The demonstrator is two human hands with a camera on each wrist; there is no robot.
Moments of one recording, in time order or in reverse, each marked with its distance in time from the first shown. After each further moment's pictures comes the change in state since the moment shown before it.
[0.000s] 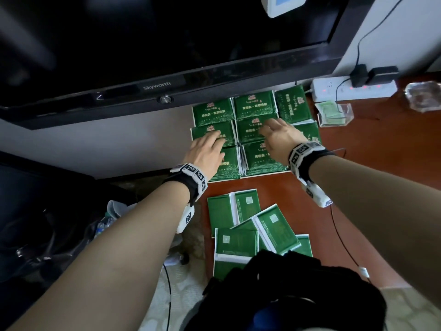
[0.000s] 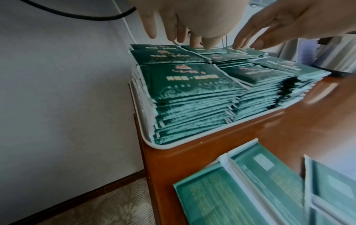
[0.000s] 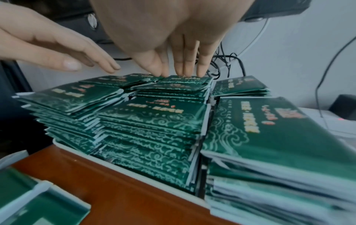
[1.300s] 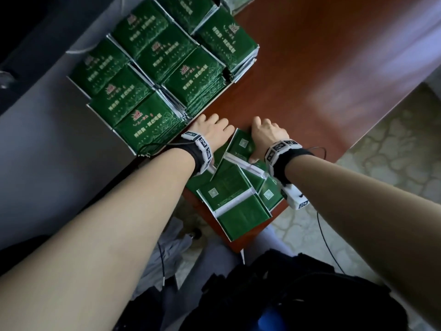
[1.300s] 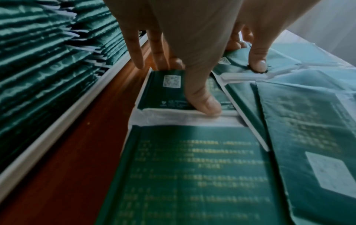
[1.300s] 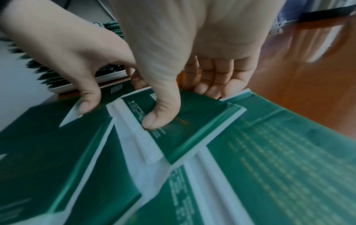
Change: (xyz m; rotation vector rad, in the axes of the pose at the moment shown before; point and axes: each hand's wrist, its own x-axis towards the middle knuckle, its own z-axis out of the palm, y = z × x) left_hand -0.002 0.115 0.067 0.543 -0.532 0.795; right_hand -0.146 -0.075 0.125 0.356 -0.335 0.907
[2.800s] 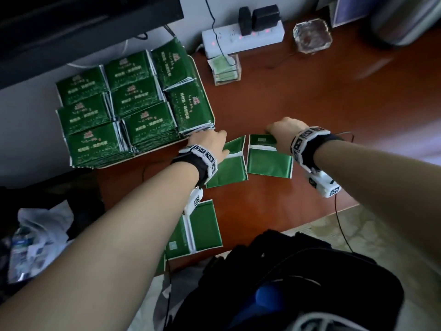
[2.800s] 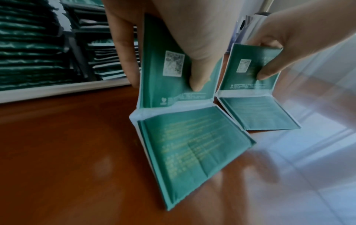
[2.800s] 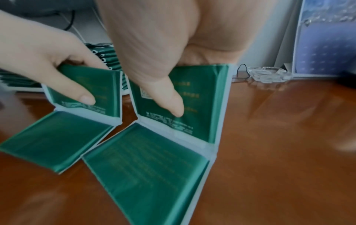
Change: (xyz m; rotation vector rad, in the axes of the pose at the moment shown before) left_hand 0.133 0.035 -0.140 -0.449 0.123 -0.634; right_hand 0.131 0.181 -0.200 -0.484 0.041 -0.430
